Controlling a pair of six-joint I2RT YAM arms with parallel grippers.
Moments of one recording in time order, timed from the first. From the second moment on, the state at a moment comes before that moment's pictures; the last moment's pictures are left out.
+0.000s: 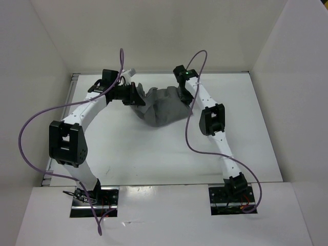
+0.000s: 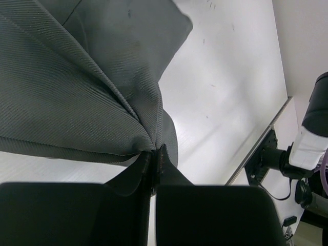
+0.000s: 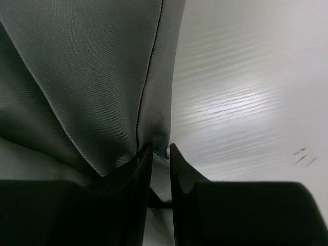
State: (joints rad) left arm -0.17 1.73 1.42 -0.46 0.71 -0.27; right arm 0.36 2.75 2.73 -1.28 0.33 0.47
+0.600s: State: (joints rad) left arm -0.26 1.88 1.55 -0.43 0.73 -0.35; right arm 0.51 2.70 2.63 -1.27 0.25 0.48
